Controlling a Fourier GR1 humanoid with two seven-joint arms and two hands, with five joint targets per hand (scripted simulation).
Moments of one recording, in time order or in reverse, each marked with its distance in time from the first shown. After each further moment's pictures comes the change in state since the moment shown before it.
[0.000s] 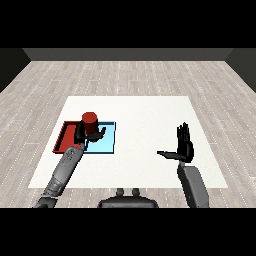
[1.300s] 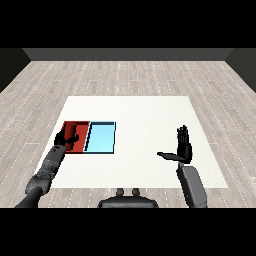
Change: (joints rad) left arm -0.294 0.123 0.256 1.174 -0.125 -0.003 -0.104; right arm -0.001 0.018 -0.027 0.095 0.061 0.035 -0.127
